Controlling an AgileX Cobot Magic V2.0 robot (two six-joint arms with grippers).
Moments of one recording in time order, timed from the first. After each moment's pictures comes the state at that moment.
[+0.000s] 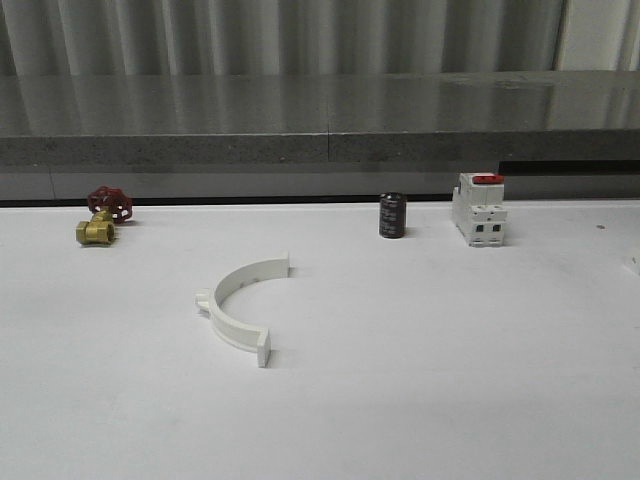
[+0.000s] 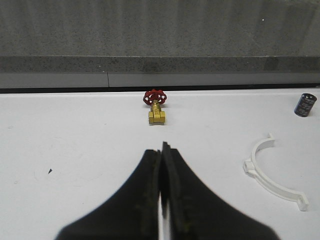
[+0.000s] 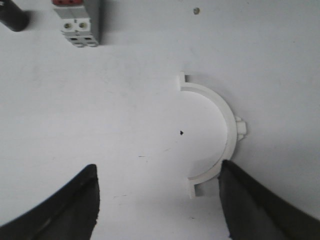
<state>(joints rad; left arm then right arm) -0.27 0.31 -0.45 0.29 0.52 -0.33 -0.07 1.33 -1.09 0.06 0.81 -0.03</state>
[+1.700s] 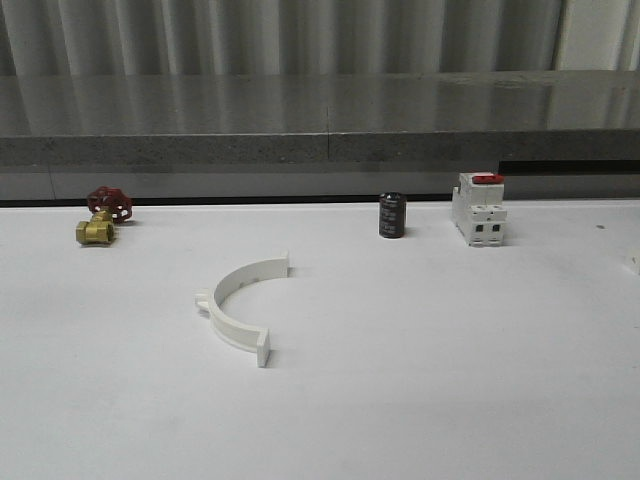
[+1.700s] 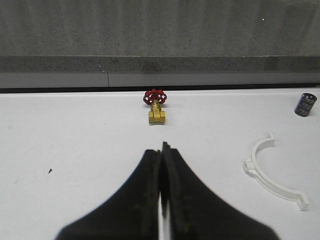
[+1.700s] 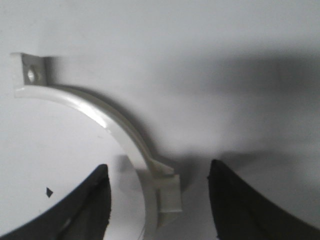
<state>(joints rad) -0.27 0.31 -0.45 0.29 0.52 -0.33 -0.32 1.89 -1.15 0.24 0.59 -0.42</state>
